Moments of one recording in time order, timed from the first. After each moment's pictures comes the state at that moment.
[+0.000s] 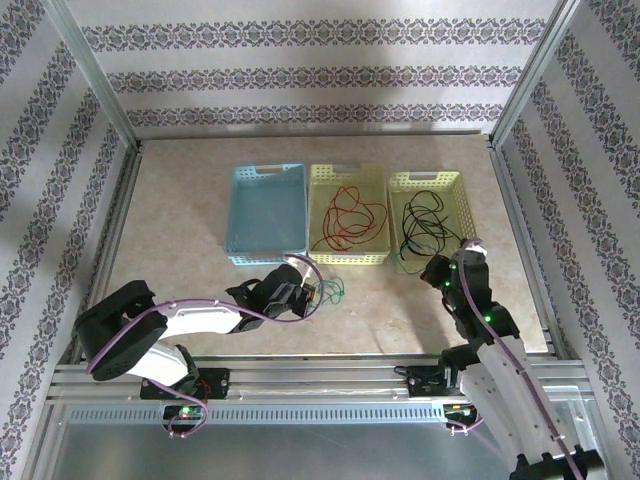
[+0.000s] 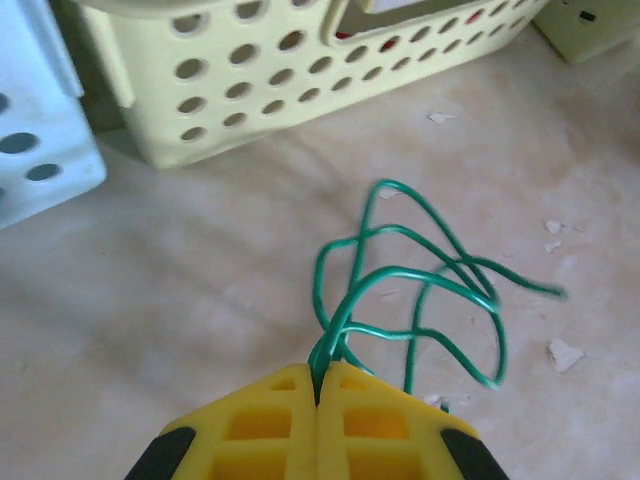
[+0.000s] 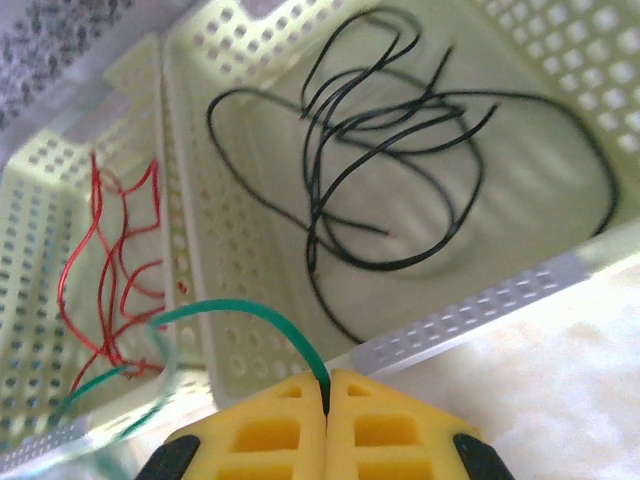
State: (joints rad) left arm -0.91 1.44 0.53 0.18 -0.12 -0.45; right arm 0.16 0.53 0.42 -0.48 0.09 0.72
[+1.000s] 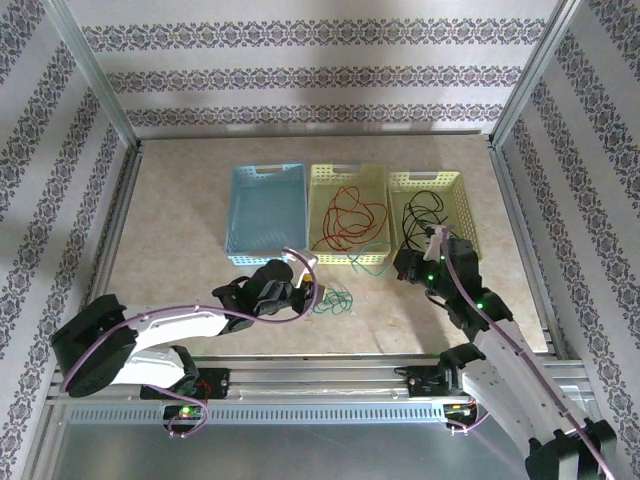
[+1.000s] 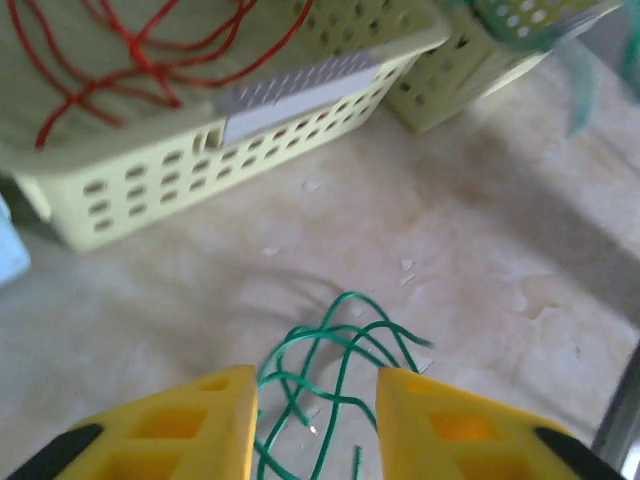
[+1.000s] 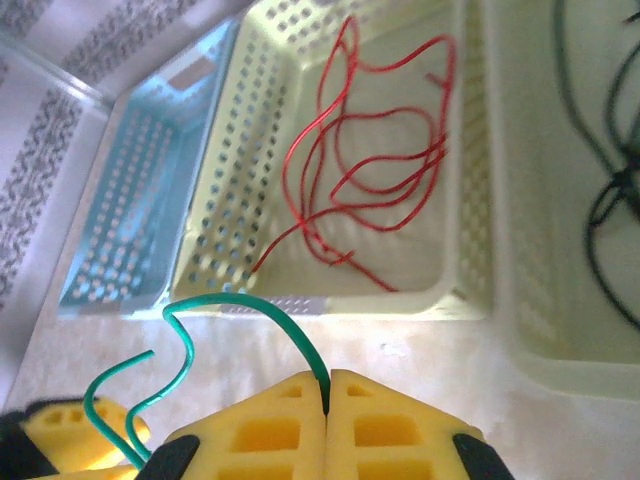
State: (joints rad) left arm -0.91 1.27 0.53 0.18 0.01 -0.42; right arm 0.33 0.69 0.48 -0.32 -0.25 0.62
